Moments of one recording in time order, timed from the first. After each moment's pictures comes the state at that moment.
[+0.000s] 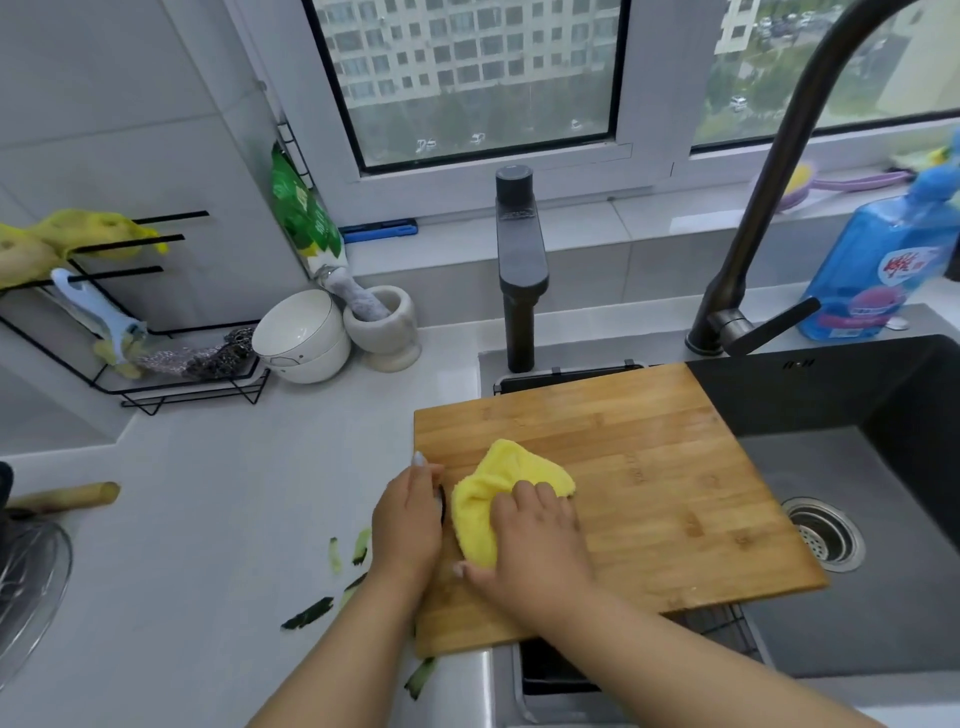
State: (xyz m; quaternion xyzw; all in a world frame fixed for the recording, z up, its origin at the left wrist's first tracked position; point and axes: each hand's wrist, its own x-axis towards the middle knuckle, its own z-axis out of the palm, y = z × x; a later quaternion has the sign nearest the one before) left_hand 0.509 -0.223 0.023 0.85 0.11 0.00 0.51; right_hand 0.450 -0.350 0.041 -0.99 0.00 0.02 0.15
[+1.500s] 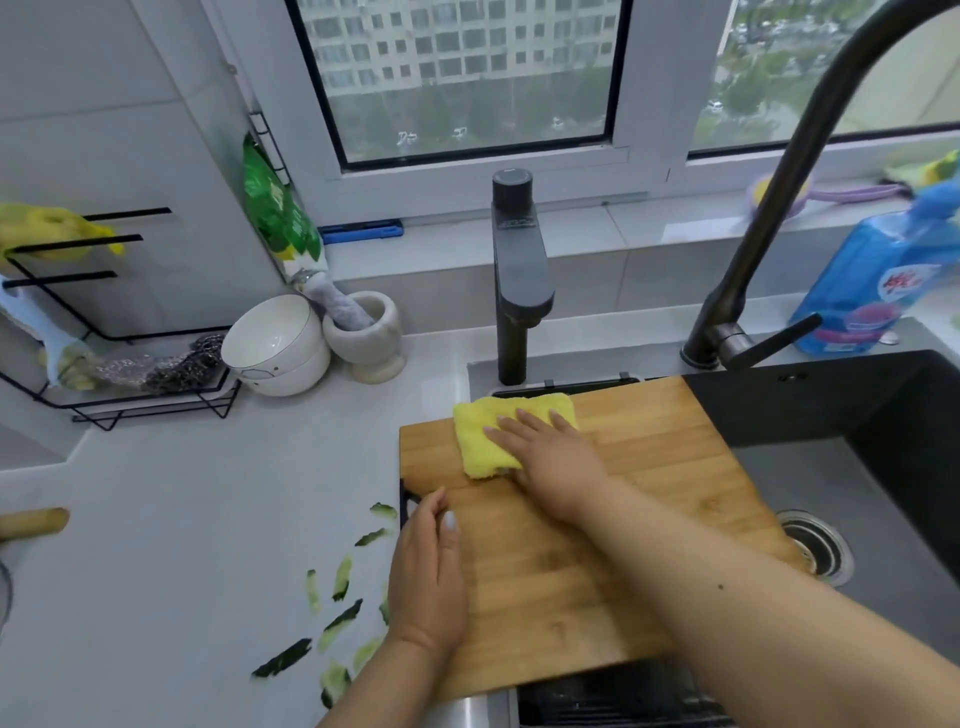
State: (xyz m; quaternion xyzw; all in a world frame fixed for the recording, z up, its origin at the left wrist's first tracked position) left_hand 0.488 -0.239 -0.008 0.88 0.02 0.01 0.47; right_hand 0.565 -0.423 0.011 -0.99 -0.12 0.08 0.06
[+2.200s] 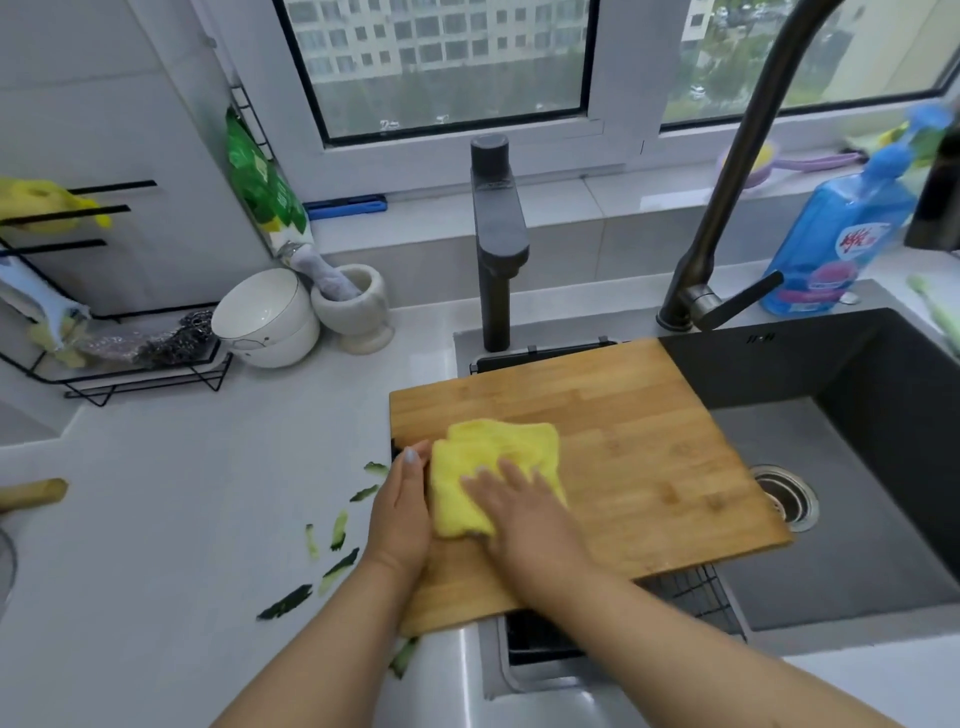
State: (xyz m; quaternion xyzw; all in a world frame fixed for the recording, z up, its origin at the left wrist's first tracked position) left_hand 0.500 -0.225 0.006 0.79 0.06 -0.09 0.60; right_hand 0.451 -0.368 0.006 -0.98 -0.10 0.06 0.15
